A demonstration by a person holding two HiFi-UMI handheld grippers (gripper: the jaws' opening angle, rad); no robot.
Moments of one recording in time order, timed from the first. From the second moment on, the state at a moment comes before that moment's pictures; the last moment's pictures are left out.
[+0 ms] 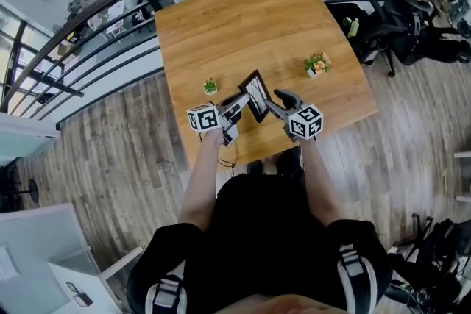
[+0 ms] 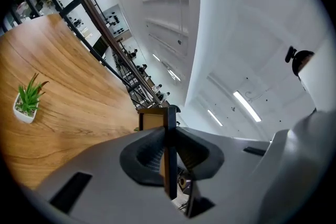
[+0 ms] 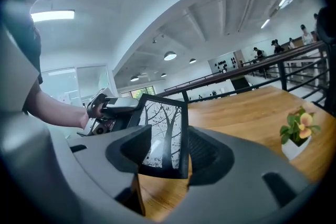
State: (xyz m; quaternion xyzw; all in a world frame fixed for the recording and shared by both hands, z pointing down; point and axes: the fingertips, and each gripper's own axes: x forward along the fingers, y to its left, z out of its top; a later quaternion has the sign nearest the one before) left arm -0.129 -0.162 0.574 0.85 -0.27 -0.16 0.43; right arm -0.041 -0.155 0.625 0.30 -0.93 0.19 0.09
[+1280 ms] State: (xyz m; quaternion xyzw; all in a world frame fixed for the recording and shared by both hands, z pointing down) left arm -0.105 -0.119 0.538 0.88 -0.12 -0.19 0.42; right arm -0.020 -0.135 0.617 0.23 -0.91 0.34 -0.02
